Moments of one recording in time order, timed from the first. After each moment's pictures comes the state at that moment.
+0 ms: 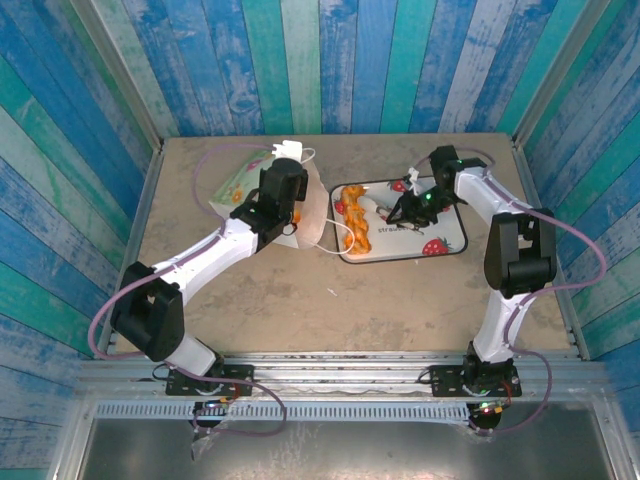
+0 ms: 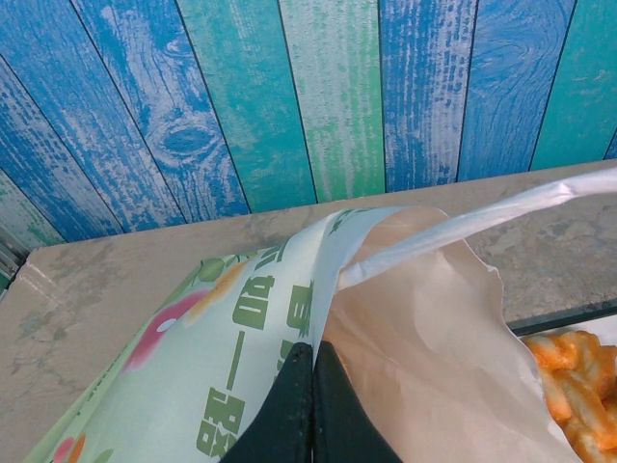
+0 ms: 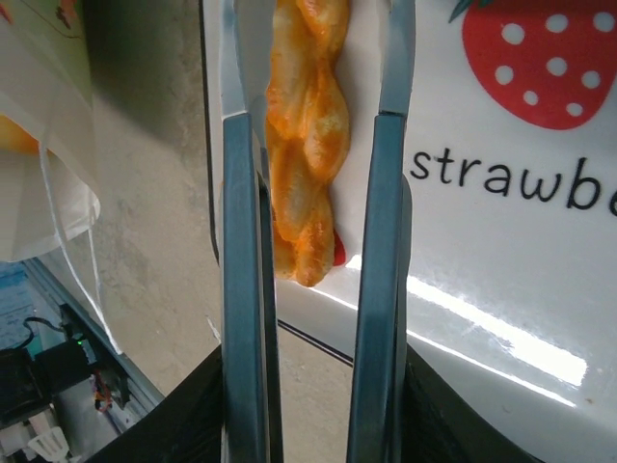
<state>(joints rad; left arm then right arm) -0.60 1.52 1.13 0.02 -0.57 -0.06 0.15 1.93 1.48 -0.96 -0.68 0.08</state>
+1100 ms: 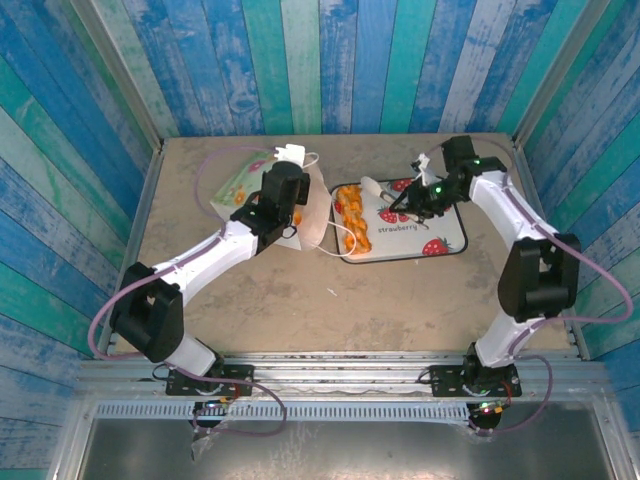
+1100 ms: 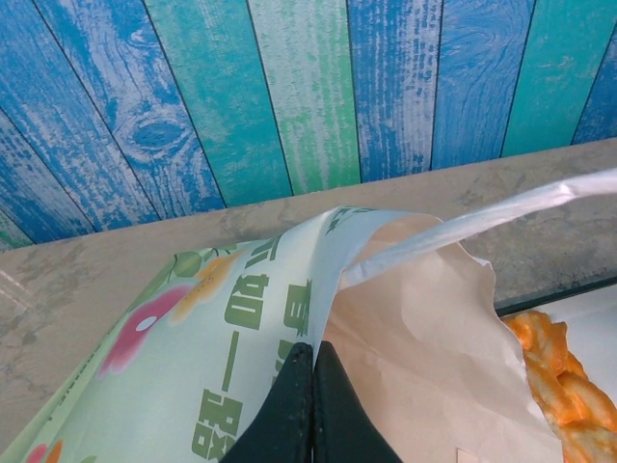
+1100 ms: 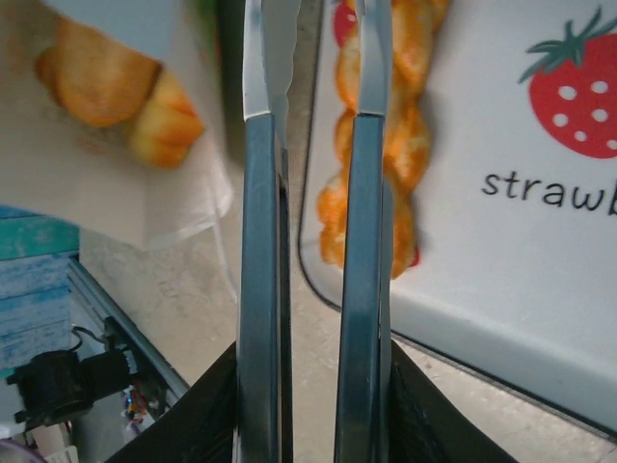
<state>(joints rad) -0.60 1.51 1.10 0.04 -0.51 -0.05 0.15 1.71 1.43 -0.92 -0.72 0.15</state>
